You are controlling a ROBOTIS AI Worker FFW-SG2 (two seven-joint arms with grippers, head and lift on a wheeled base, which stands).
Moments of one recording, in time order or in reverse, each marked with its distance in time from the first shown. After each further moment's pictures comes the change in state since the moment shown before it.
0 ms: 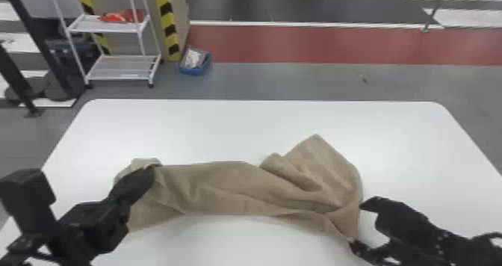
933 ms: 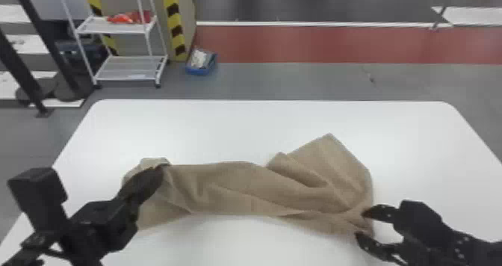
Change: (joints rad) left arm -0.002 0.001 -0.006 0.000 -0.003 0.003 -0.003; right arm 0.016 0.001 -0.039 0.006 -0.076 -0.015 -0.033
